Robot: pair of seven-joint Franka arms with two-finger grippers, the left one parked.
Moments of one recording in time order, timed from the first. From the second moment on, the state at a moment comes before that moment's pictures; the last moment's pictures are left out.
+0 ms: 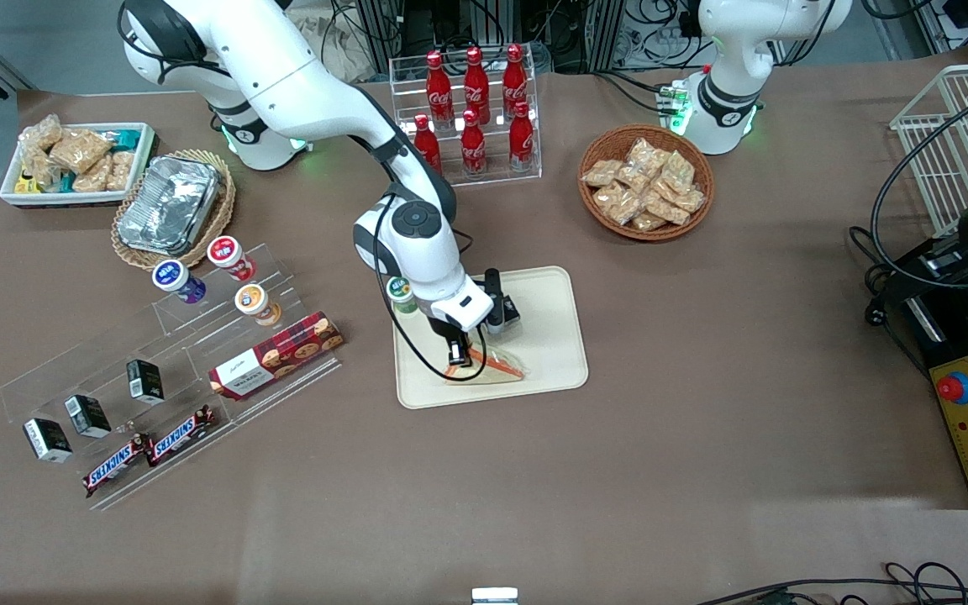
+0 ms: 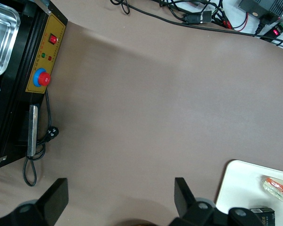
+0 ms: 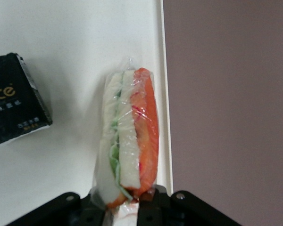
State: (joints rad) arm 0.75 0.63 -0.06 -1.77 -0.19 2.71 -0.75
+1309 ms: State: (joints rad) arm 0.73 0.60 -0.05 -1.76 0.02 2.63 -0.77
